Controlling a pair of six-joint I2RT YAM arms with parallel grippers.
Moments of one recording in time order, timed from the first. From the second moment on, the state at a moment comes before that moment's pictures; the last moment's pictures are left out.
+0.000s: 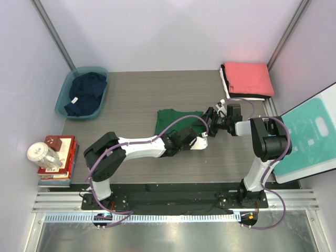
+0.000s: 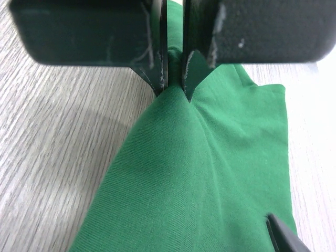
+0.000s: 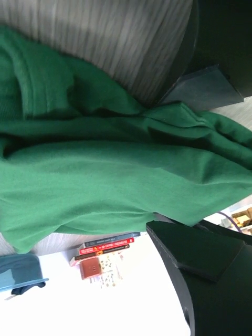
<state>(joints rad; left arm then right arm) -1.05 1.82 1.14 -0.20 -0.34 0.60 0.08 1.83 0.77 0.32 -0.85 0.75</state>
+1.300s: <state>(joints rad) -0.90 1.50 0.97 -0.27 -0.32 0.60 0.16 2.07 1.61 -0.59 -0.57 -0.17</state>
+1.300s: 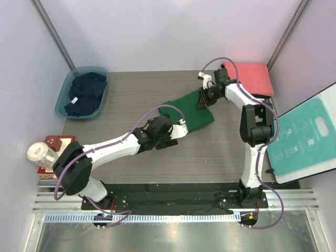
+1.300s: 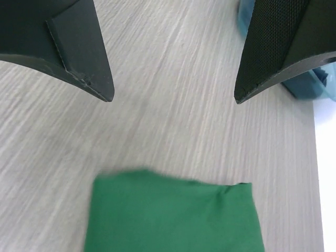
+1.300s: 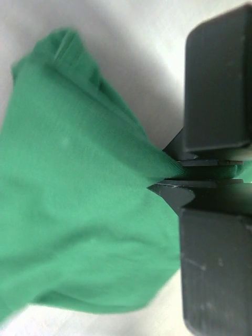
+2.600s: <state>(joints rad) -0.73 1.59 1.11 -0.34 -0.24 0.77 0.03 2.40 2.38 -0.63 -0.08 -0.71</state>
